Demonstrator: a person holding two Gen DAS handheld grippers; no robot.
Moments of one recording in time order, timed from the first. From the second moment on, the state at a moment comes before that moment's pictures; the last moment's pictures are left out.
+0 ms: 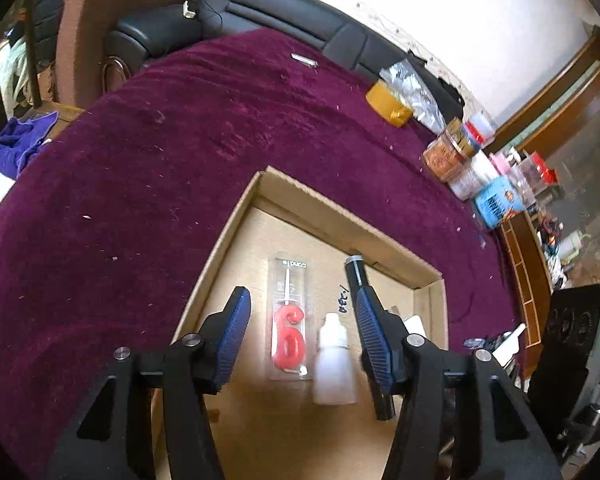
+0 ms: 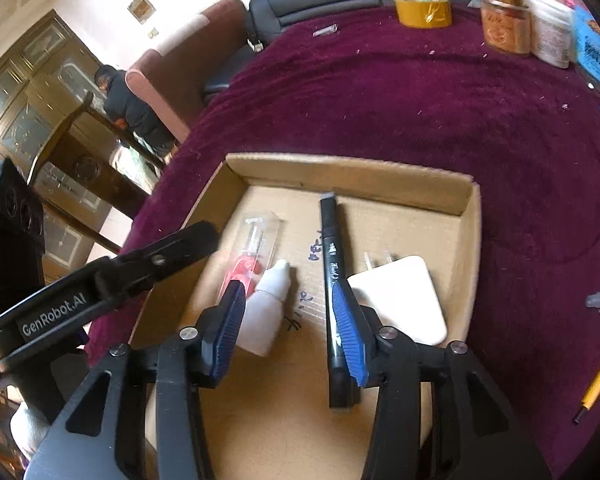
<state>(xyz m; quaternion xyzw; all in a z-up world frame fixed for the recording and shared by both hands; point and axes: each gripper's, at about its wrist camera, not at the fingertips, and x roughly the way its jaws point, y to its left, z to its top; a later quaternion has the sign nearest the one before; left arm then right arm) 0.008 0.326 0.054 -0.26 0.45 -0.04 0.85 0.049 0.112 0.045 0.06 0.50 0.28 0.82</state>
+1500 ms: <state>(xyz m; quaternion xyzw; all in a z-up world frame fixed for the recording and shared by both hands) -0.012 -0.042 0.032 0.10 0.47 -0.18 0.86 -0.017 -0.298 0.036 0.25 0.33 -0.02 0.91</state>
